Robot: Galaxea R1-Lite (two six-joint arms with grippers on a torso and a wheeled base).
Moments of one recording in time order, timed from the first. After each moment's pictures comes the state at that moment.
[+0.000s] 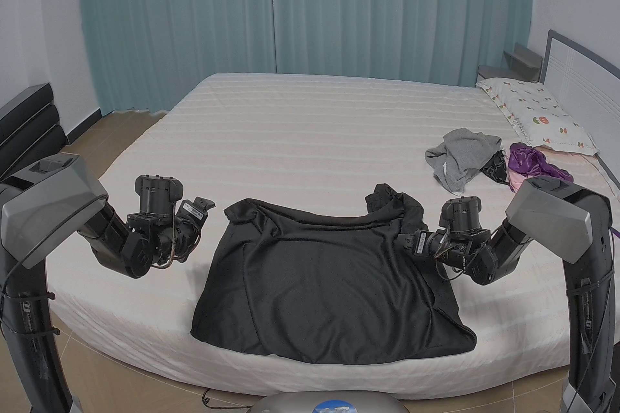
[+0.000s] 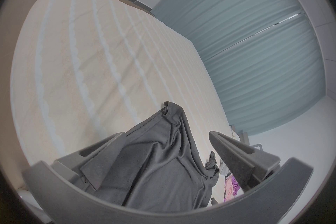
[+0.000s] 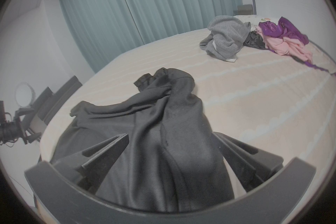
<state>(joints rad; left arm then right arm) -0.18 2.23 -0.96 -0.71 0.06 -1.14 0.26 2.49 -1.11 -0.81 -0.05 0.37</state>
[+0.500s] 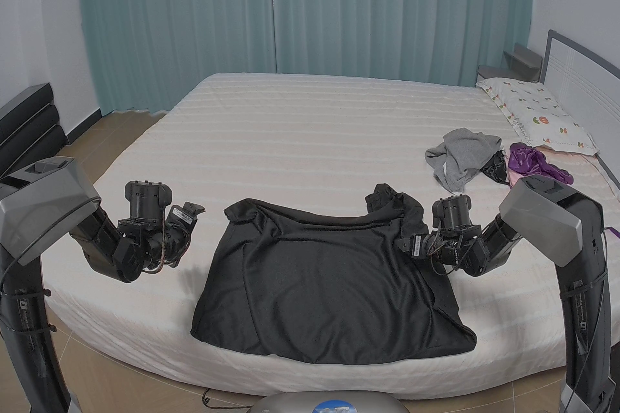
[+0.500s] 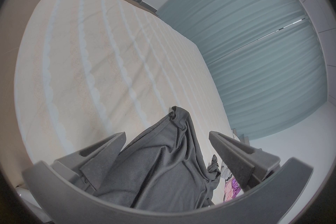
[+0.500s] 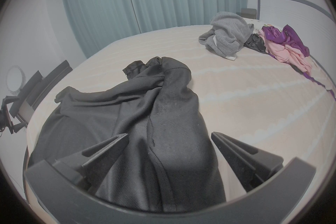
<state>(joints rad) -0.14 2.22 -0.90 -0.76 0.04 -1.15 0.26 2.54 -1.25 -0.62 -0.11 0.27</state>
